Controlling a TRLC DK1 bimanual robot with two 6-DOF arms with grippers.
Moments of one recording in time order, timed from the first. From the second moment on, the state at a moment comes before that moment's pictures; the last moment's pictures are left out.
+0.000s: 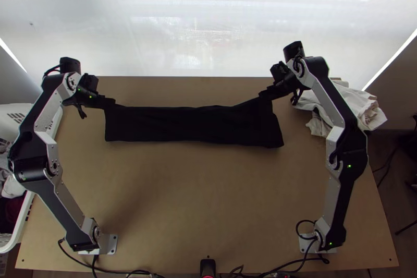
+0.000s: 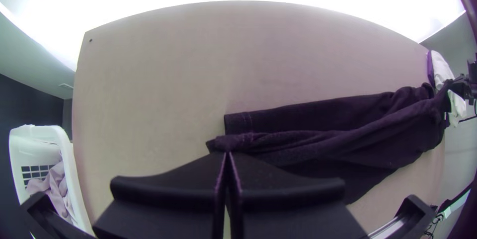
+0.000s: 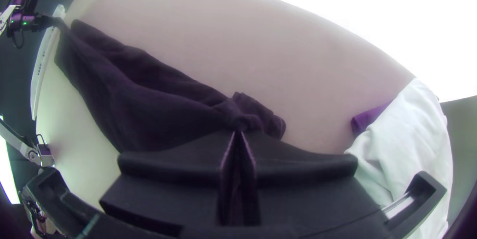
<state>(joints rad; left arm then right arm) 0.20 1.97 1.74 -0.88 0.15 0.26 0.20 2.14 2.08 -1.10 -0.20 -0.18</state>
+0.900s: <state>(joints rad) 0.14 1.94 1.63 -0.81 0.18 0.15 0.18 2.10 1.96 -1.08 -0.21 -0.12</state>
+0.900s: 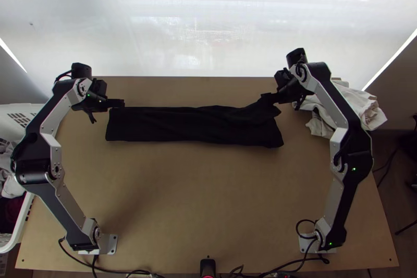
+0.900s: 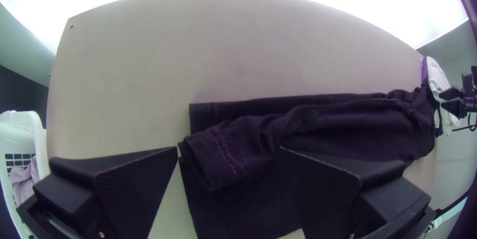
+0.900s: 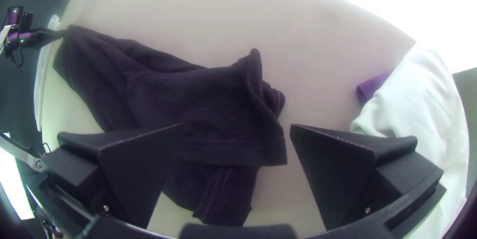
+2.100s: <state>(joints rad) 0.17 1.86 1.42 -0.75 0.16 0.18 0.41 1.87 1.77 -1.07 -0.22 -0.05</state>
